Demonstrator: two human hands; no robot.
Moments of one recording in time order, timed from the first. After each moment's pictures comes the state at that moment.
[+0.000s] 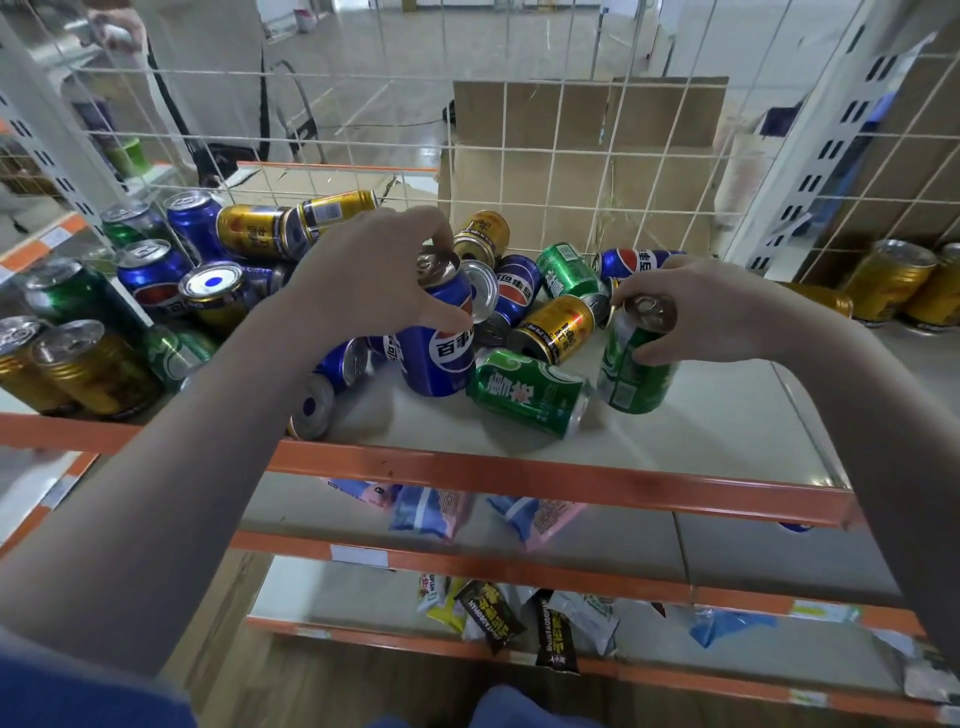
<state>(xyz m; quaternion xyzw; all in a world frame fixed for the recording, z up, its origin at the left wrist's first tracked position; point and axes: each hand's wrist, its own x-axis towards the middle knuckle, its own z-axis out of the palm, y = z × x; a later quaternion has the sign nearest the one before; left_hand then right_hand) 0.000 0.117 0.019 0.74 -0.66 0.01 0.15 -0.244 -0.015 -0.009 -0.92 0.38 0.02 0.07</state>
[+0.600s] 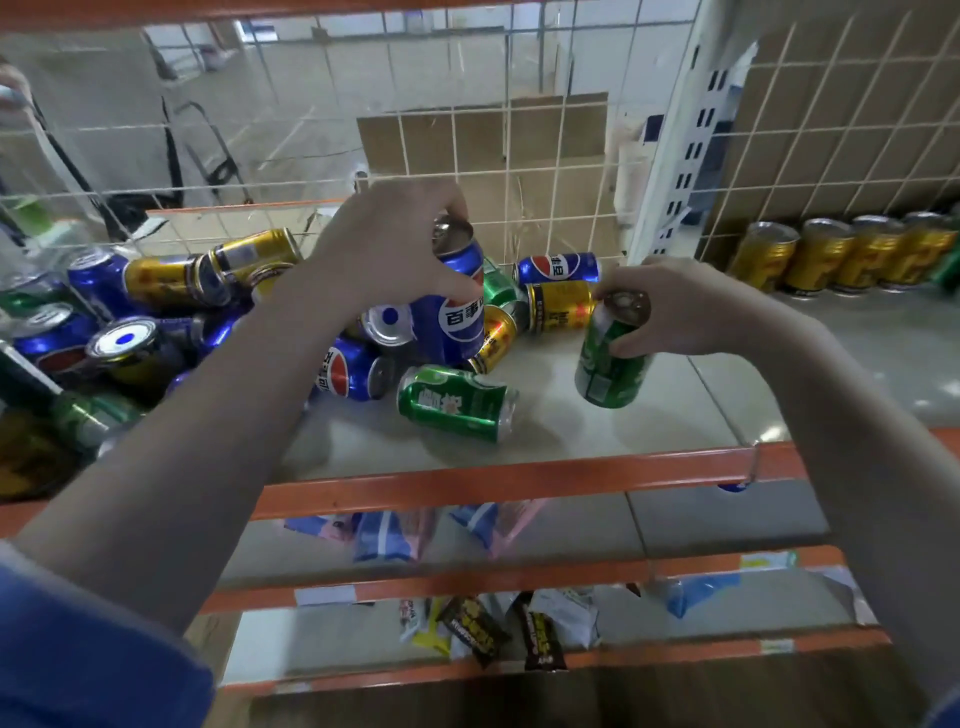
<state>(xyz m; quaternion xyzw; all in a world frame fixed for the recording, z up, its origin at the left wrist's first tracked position) -0.059 0.074 0.048 0.68 -0.71 0.01 0.18 -0.298 -0.008 -0.004 -0.88 0.46 -0.04 0.10</state>
